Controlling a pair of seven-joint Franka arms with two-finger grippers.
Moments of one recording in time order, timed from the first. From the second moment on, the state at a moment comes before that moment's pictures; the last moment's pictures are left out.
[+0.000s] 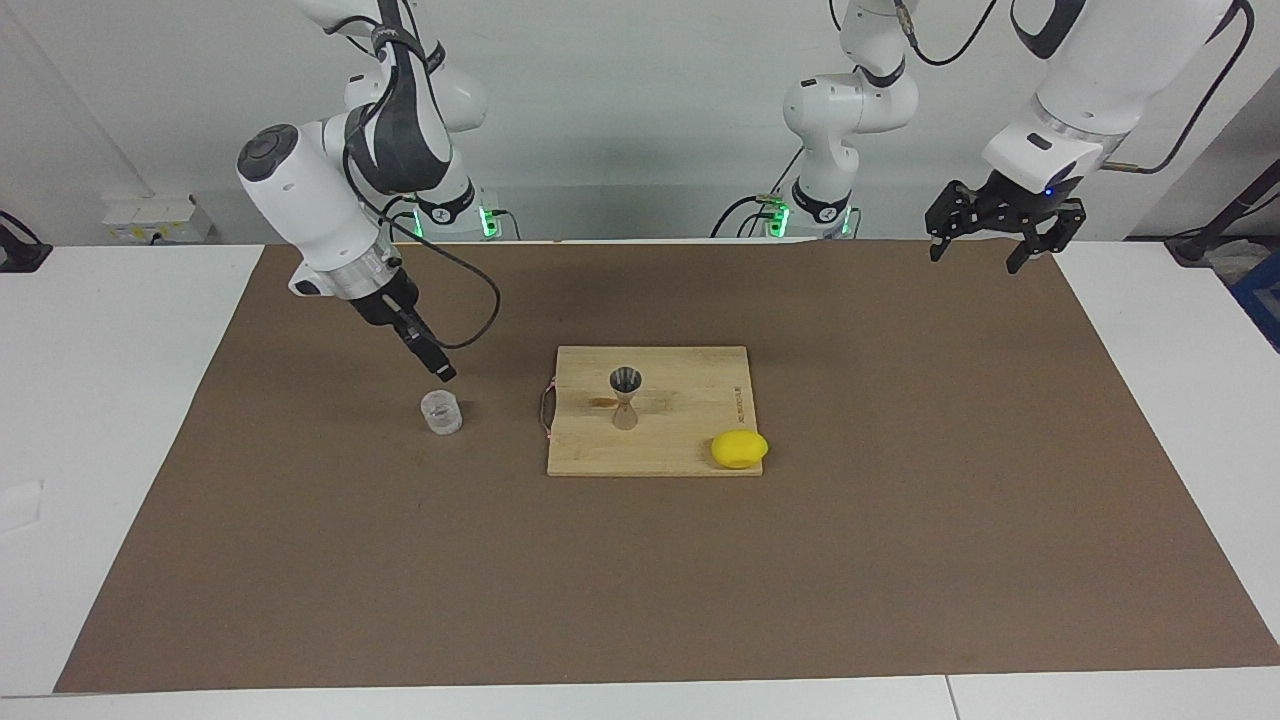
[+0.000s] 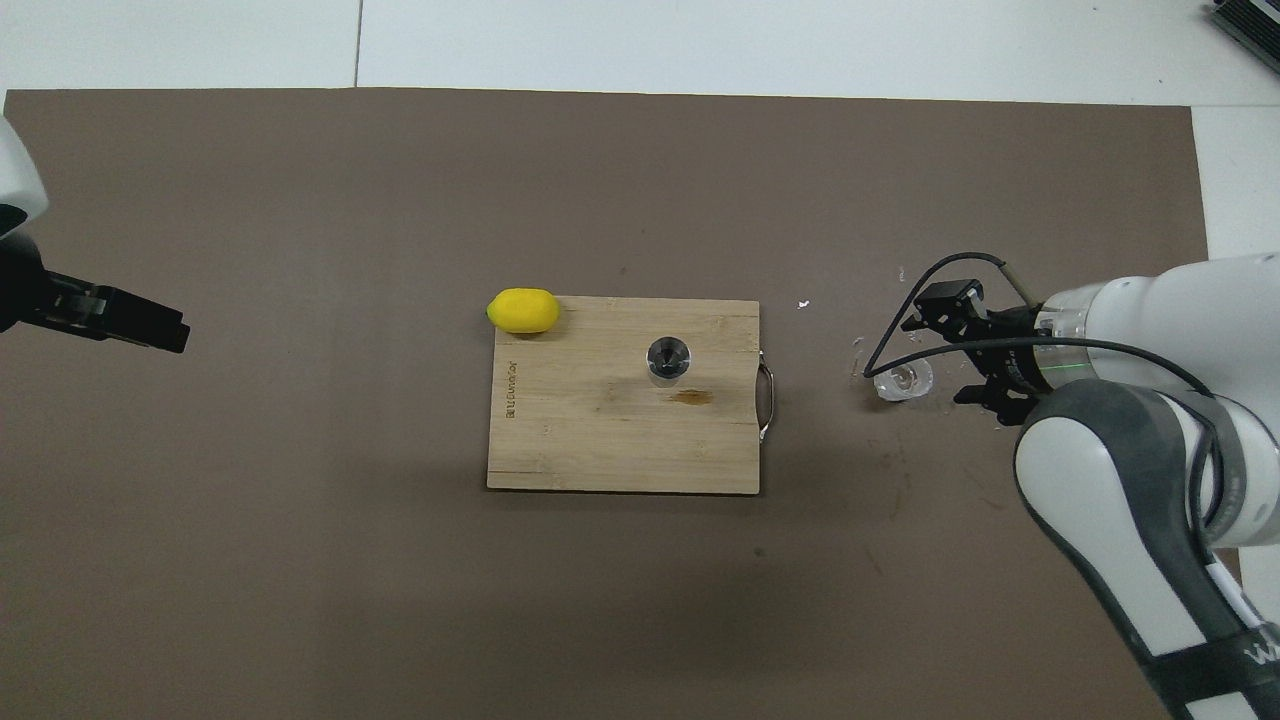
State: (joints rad) left arm 0.02 0.00 -0.12 -1.52 -0.02 1.50 0.17; right arm 0.01 -0.06 0.08 -2.09 0.25 2.12 0.76
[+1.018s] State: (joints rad) left arm 0.02 0.00 -0.12 -1.52 -0.02 1.50 0.17; right arm -0.06 -0.04 0.07 -1.63 -0.03 1.64 0.24
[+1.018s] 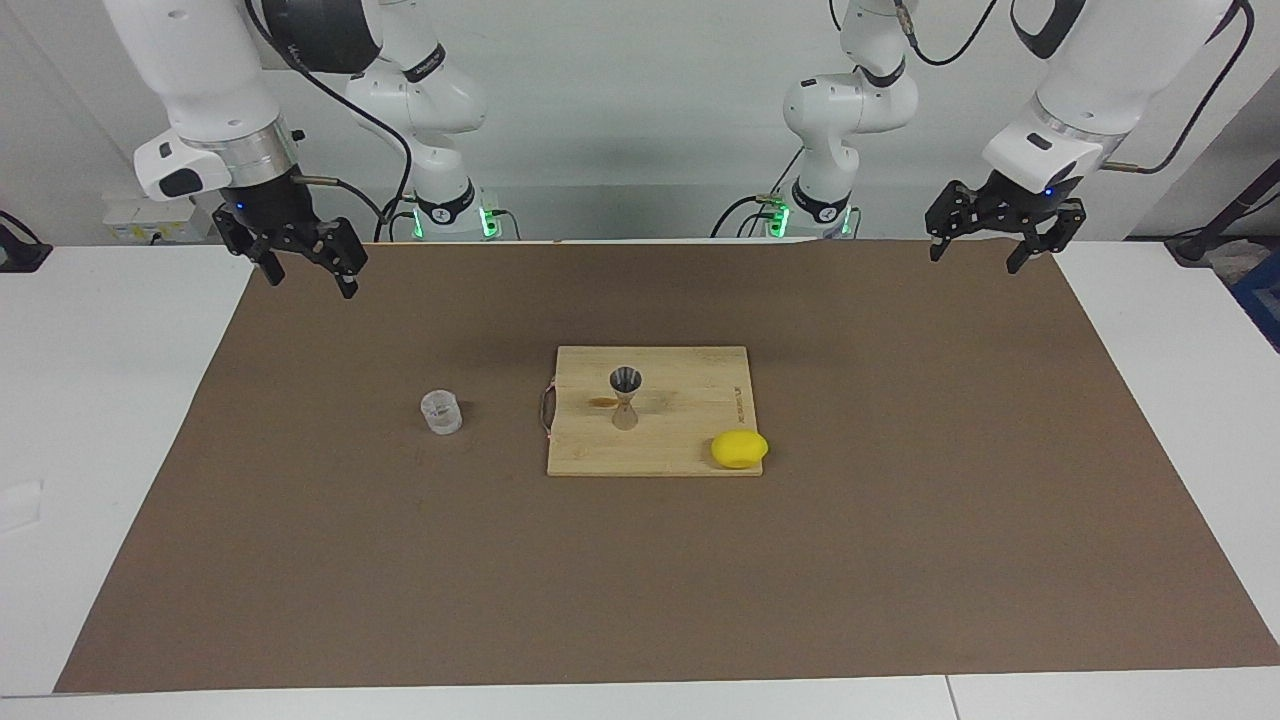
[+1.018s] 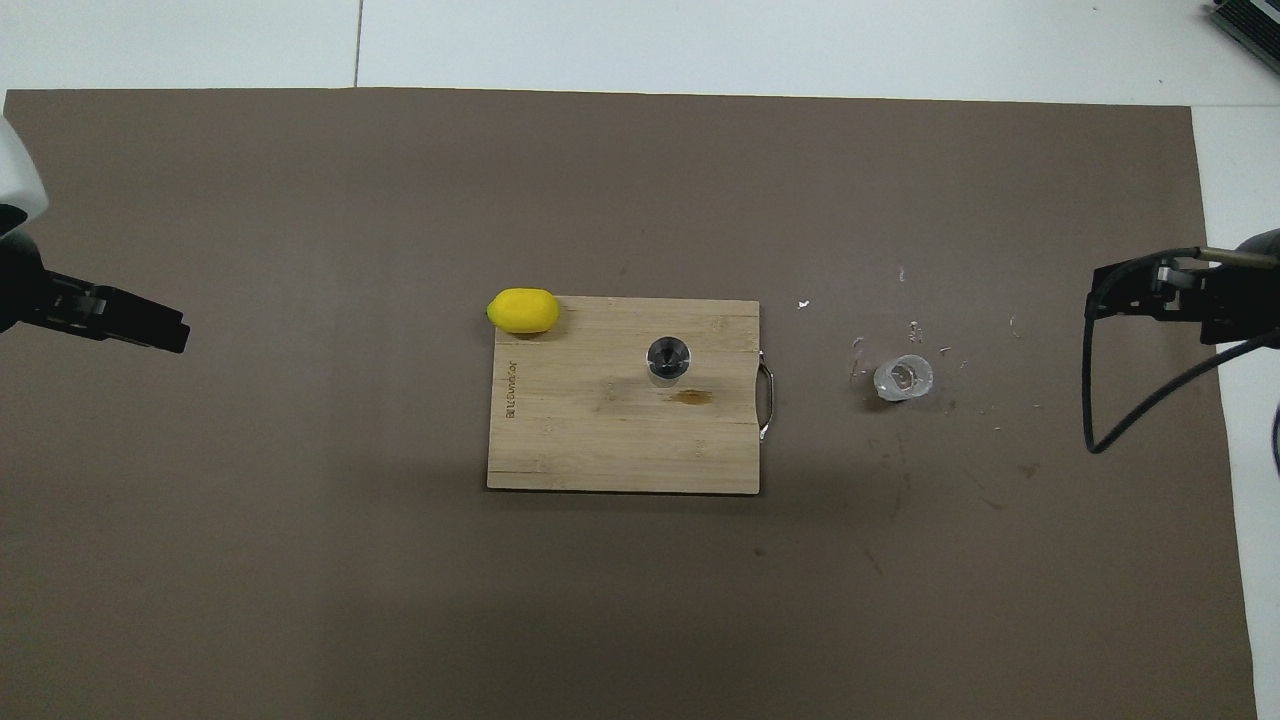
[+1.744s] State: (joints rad) left arm 0.02 0.00 -0.12 -1.52 -0.02 1.50 0.17; right arm -0.05 -0.01 0.08 -1.58 -0.06 1.51 0.22
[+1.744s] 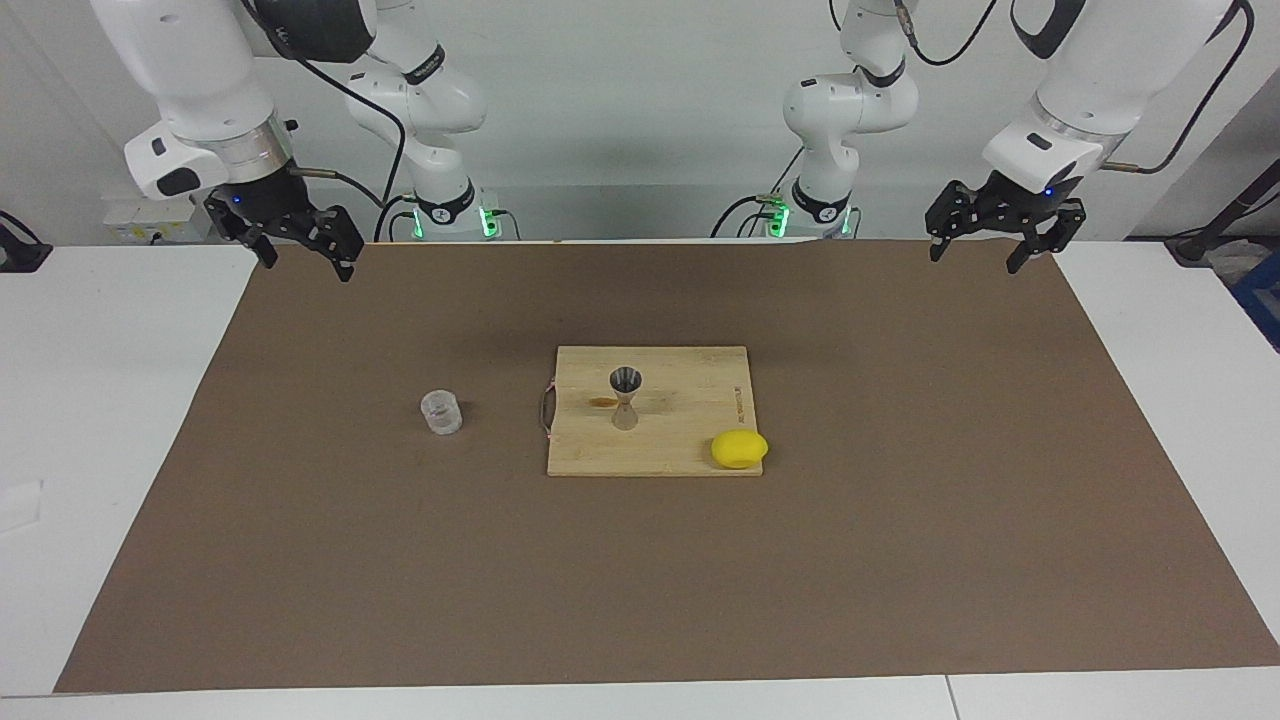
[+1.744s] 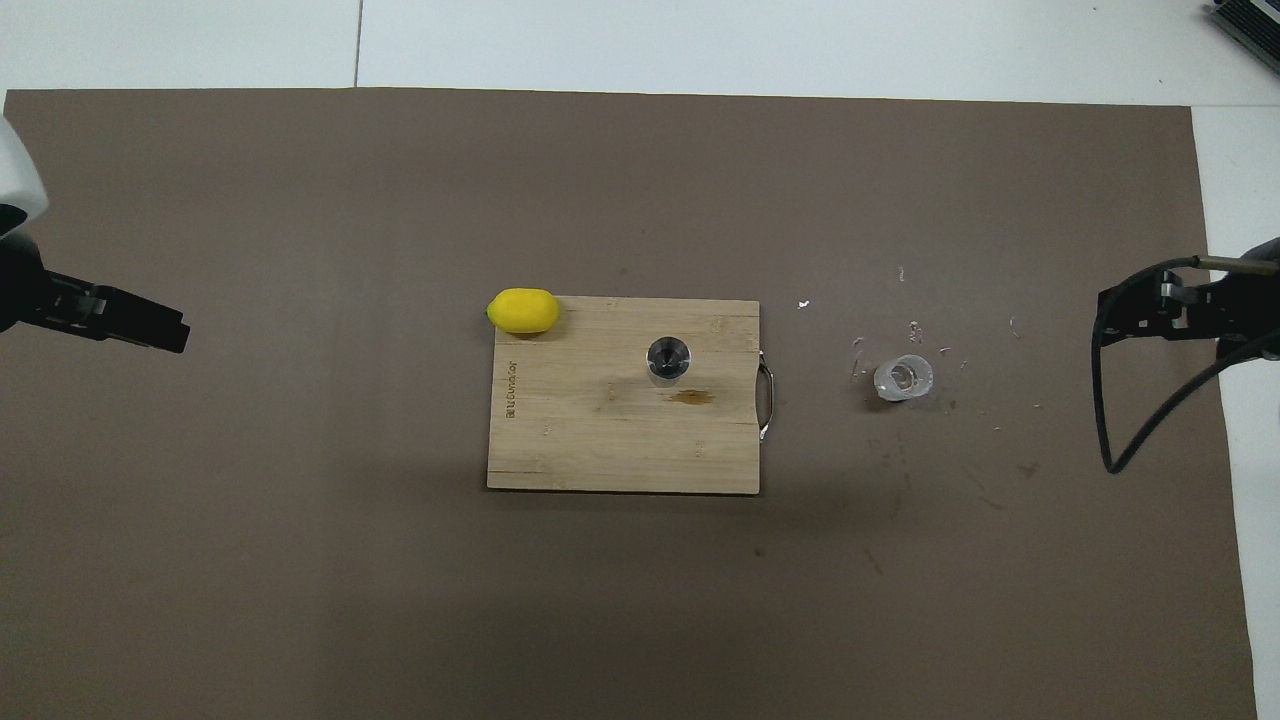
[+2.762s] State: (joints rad) left arm 0.02 0.00 -0.12 -1.52 -0.02 1.50 0.17; right arm -0.03 -0.02 0.09 -1.60 -0.04 1.51 0.22
